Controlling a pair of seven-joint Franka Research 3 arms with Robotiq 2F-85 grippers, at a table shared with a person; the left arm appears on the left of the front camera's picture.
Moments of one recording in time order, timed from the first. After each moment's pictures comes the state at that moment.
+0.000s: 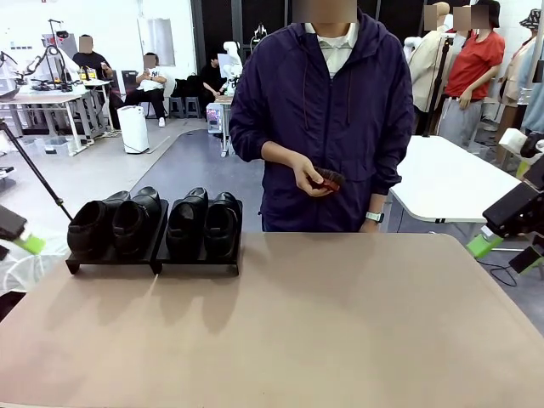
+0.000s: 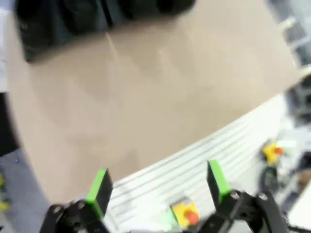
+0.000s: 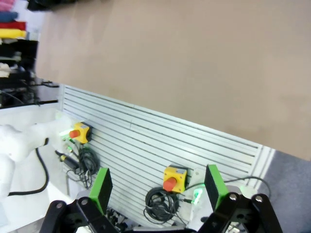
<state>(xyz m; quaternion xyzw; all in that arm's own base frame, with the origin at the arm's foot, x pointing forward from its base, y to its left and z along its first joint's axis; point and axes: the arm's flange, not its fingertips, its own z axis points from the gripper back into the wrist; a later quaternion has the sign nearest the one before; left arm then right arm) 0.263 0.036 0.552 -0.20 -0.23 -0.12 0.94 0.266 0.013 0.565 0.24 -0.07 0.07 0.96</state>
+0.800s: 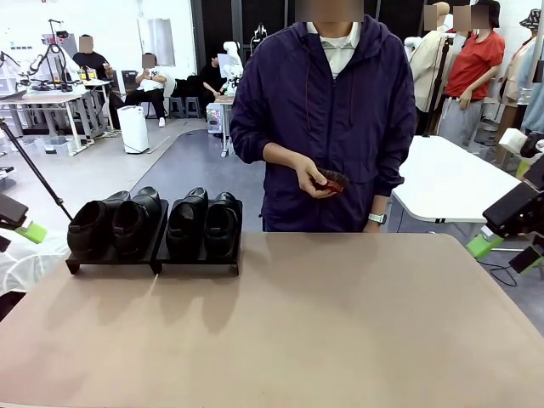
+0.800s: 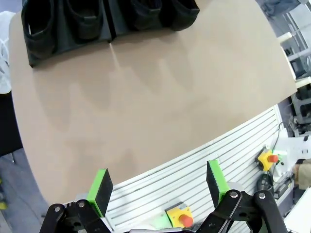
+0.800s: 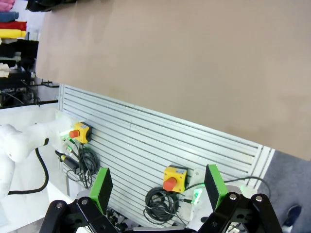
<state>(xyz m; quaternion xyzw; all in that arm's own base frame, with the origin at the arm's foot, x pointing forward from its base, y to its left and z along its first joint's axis) 0.268 0.031 0.557 -0.21 -0.23 -0.11 0.94 0.266 0.013 0.565 0.24 -0.07 0.07 0.96</state>
